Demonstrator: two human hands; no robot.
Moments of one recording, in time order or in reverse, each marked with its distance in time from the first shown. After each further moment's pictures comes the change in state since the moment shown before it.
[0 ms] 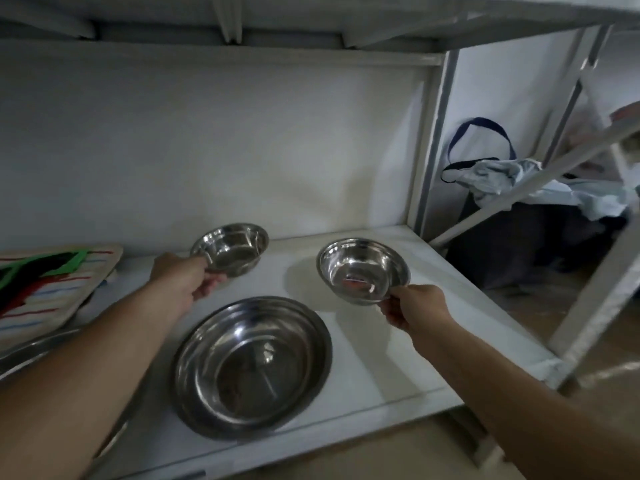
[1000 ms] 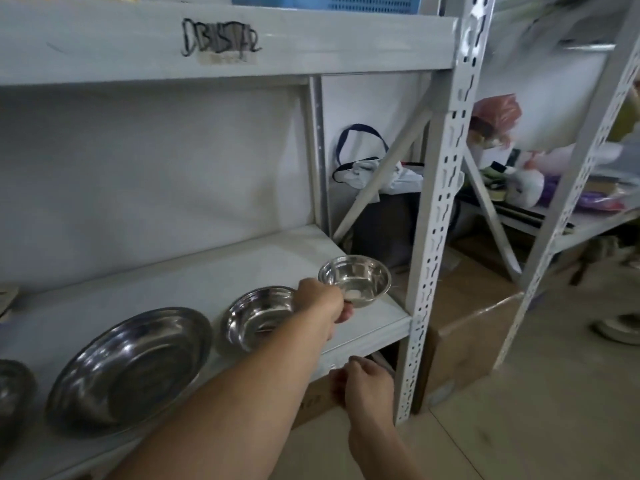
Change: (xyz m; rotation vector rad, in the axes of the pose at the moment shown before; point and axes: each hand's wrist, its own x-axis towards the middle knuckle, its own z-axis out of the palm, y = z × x) left_hand -0.285 -0.020 0.278 0.145 -0.409 -0.016; right_hand -0.099 0.092 -0.126 0.264 0.226 0.131
